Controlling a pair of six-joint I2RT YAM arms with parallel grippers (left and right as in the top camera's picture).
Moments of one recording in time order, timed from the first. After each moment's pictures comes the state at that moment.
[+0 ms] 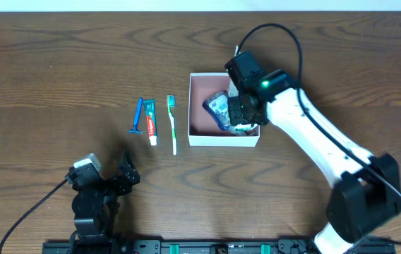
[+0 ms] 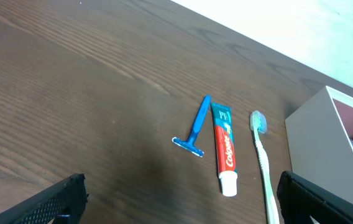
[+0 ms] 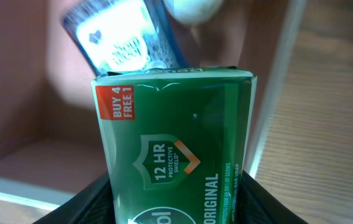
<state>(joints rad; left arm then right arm) 0.01 0.04 0.14 -0.48 -0.06 -0.42 0.53 1.82 1.47 -1.01 0.05 0.41</state>
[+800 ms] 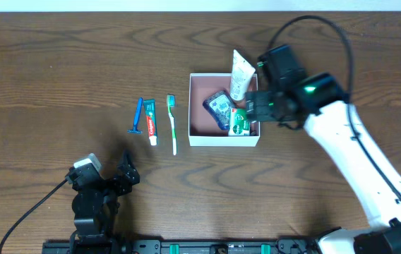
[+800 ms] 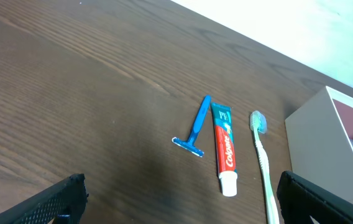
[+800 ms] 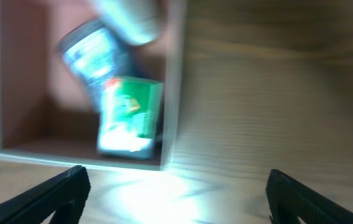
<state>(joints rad) 0.01 0.04 0.14 -0.48 -0.06 -0.42 0.39 1.55 1.47 -1.12 0.08 0.40</state>
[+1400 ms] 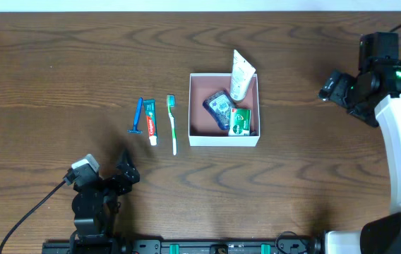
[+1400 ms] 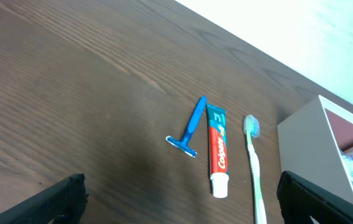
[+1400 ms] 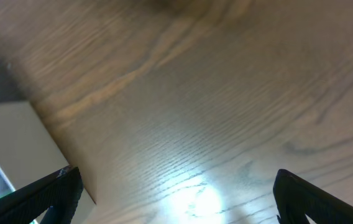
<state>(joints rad) 0.01 0.04 0.14 -0.48 -0.05 -0.49 -0.09 1.56 1.47 -1.15 0.10 0.52</state>
